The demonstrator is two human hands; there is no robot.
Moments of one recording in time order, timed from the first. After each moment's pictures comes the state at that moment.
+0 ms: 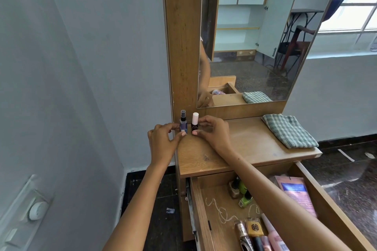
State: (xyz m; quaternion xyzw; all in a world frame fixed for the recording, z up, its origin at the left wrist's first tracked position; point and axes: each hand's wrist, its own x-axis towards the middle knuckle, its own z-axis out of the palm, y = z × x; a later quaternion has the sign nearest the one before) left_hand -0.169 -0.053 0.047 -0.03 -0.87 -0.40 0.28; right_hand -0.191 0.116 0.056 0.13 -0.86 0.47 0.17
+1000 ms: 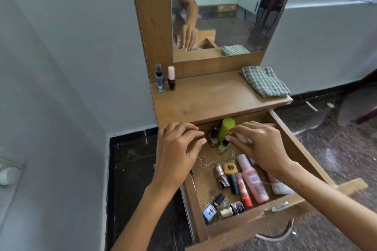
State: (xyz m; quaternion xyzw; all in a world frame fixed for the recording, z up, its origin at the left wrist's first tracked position) left_hand -0.021 0.006 0.048 -0.20 -0.90 -0.32 0.21; right_hand -0.018 0.227 0.052 0.18 -0.94 0.16 0.23
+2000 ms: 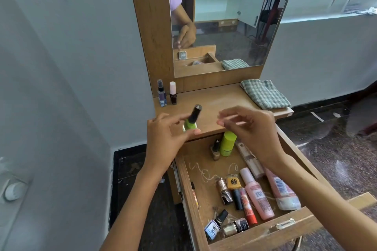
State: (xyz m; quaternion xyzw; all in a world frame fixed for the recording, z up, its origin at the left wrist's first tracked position) left_hand -0.064 -0.007 0.081 -0.13 -0.87 -0.45 0.17; right_hand -0.039 0.197 0.103 0.16 -0.85 0.45 0.23
